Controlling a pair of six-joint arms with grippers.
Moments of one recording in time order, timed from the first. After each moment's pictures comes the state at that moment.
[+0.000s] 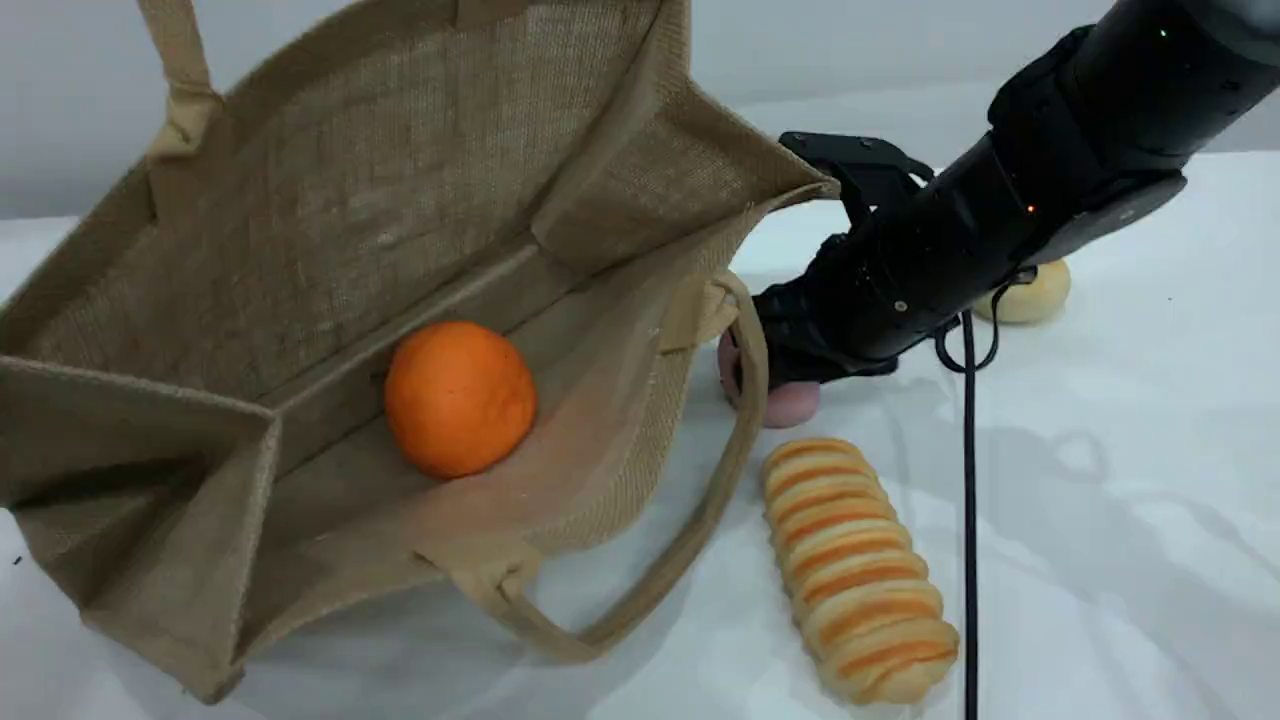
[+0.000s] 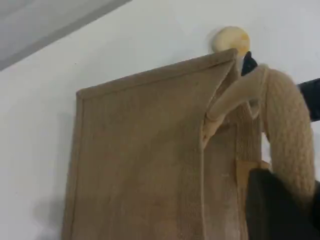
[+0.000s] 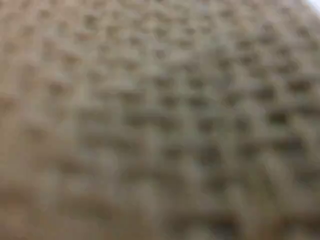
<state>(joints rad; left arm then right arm) -0.16 1.65 -1.79 -0.54 1.22 0.52 0.31 2.29 -1.23 1.57 0.32 -1.43</state>
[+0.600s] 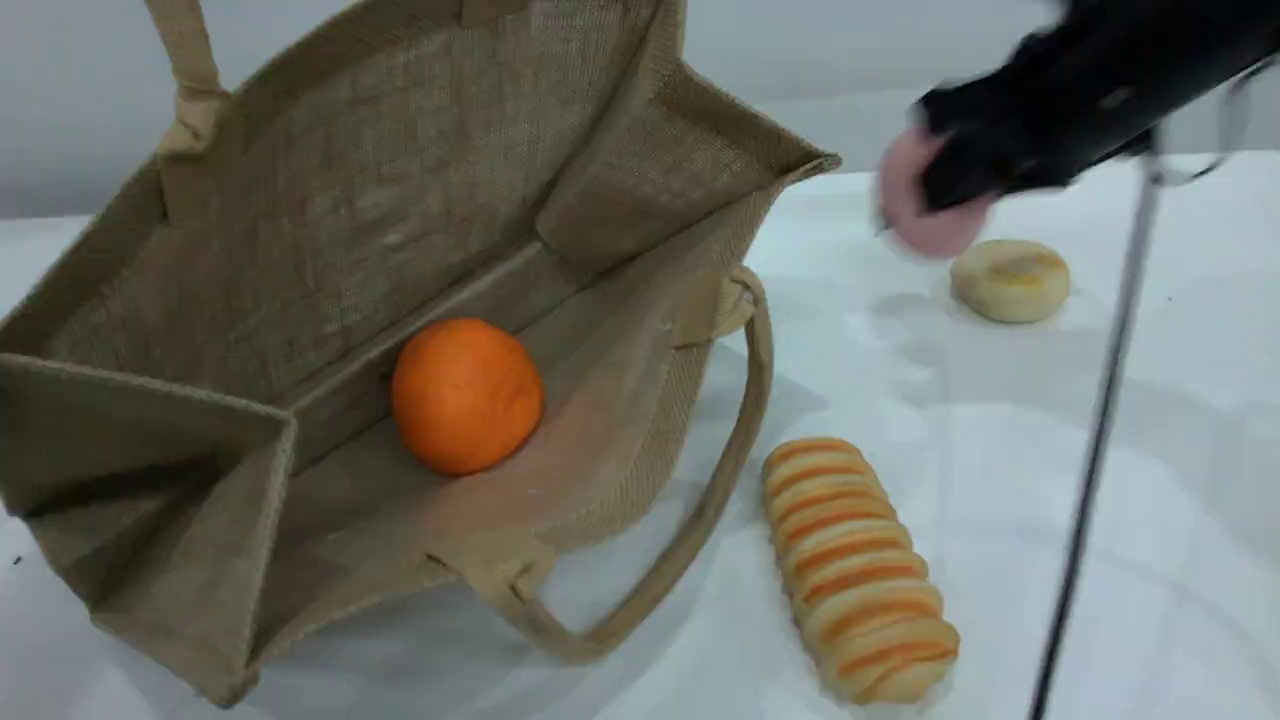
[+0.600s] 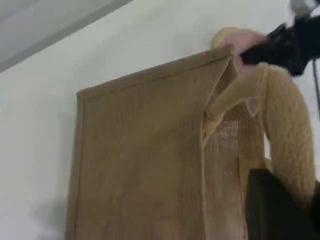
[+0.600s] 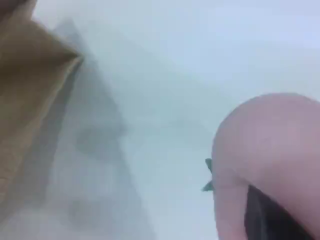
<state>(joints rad) -0.16 1.65 -1.79 -0.54 1.22 0.52 0.02 2.06 -1.23 1.18 0.43 -1.12</state>
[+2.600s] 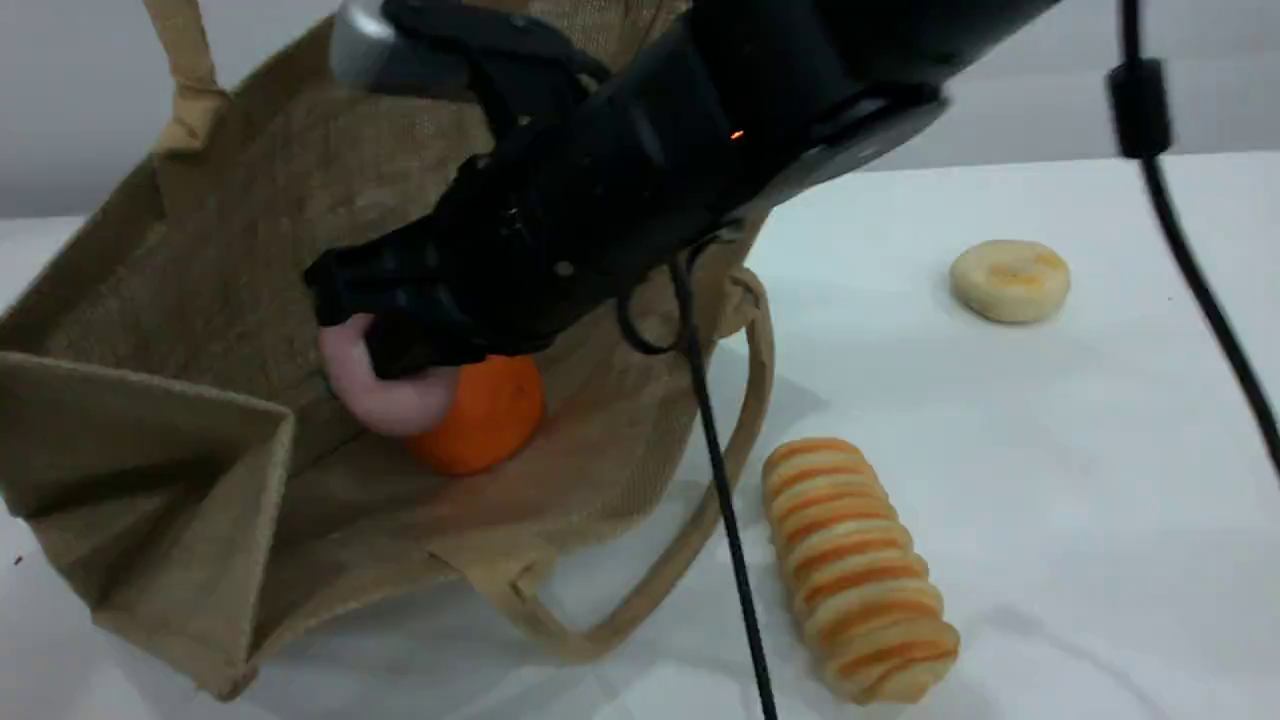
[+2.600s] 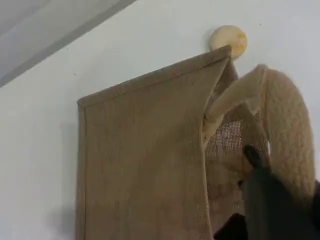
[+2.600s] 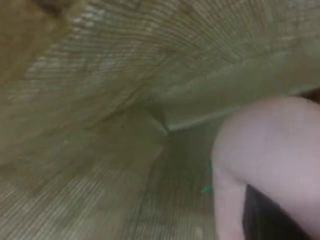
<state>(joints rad) -0.16 1.65 -1.79 -0.55 1.22 0.59 0.71 2.11 -1.26 1.75 0.29 -1.43</state>
